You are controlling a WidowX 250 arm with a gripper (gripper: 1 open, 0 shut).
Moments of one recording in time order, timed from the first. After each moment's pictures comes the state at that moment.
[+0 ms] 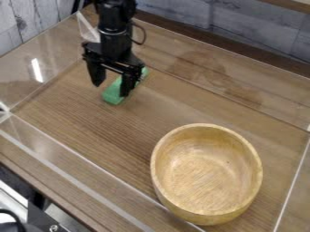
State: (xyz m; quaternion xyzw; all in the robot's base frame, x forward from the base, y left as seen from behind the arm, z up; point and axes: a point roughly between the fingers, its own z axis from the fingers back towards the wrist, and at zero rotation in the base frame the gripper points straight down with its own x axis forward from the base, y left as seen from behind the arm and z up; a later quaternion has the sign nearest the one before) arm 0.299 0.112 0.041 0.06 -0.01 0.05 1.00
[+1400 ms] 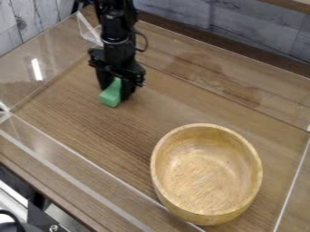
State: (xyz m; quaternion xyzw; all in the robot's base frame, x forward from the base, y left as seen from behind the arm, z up) arm 0.293 0.121 0.030 0.04 -0.01 0.03 1.00
